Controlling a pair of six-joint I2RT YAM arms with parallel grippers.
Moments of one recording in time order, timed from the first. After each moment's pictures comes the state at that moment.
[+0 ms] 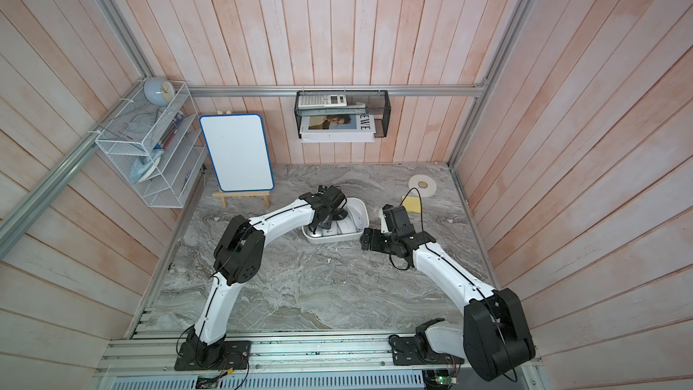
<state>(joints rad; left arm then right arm) -0.71 2.27 1.85 -0.83 -0.44 -0.49 0.39 1.27 0.78 -0.44 -0.18 0.49</state>
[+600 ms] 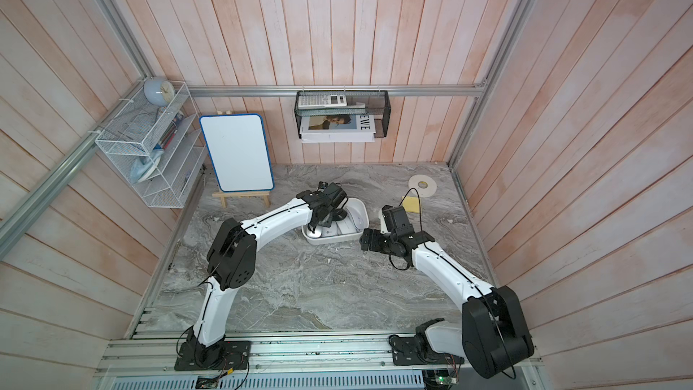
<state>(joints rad) -0.73 2.19 1.85 -0.89 -0.47 -0.50 0.39 1.29 0.78 -0.44 -0.18 0.49</state>
